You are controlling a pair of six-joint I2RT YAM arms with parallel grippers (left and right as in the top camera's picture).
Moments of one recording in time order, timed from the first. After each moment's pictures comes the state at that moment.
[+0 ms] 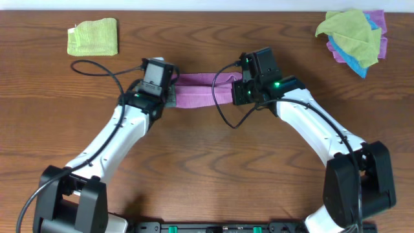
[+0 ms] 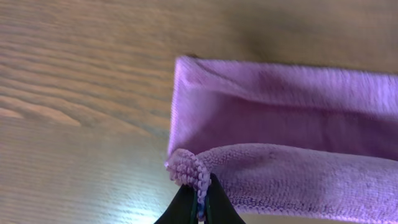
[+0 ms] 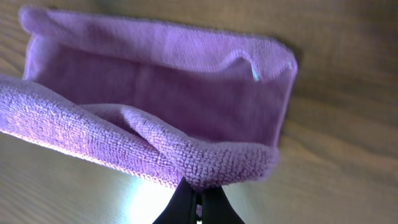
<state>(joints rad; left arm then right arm) -0.32 1.60 1.07 -0.44 -0.22 -0.37 0.38 1.76 1.24 -0.48 -0.14 0.24</state>
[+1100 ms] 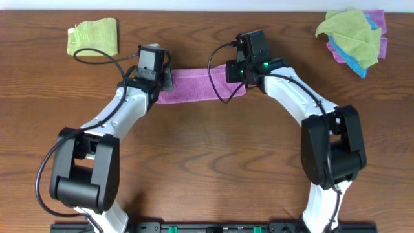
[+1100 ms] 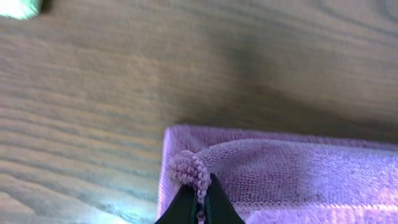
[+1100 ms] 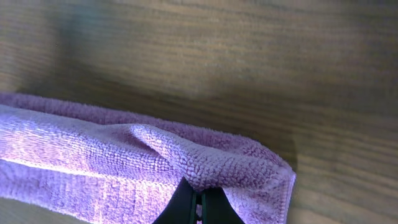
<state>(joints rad) -0.24 1.83 1.17 -0.24 -0.14 -0.32 0.34 2.06 1.49 -0.38 -0.14 0.27</state>
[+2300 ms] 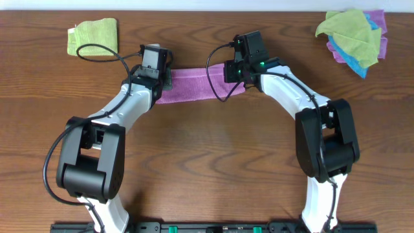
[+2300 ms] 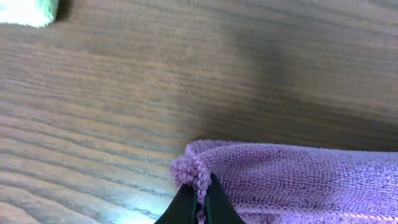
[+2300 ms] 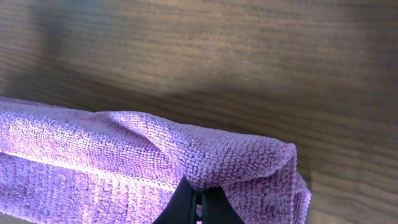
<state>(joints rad) -0.24 1.91 1.20 -0.21 -0.23 -0.28 0.34 2.12 1.52 -0.35 -0.16 0.27</state>
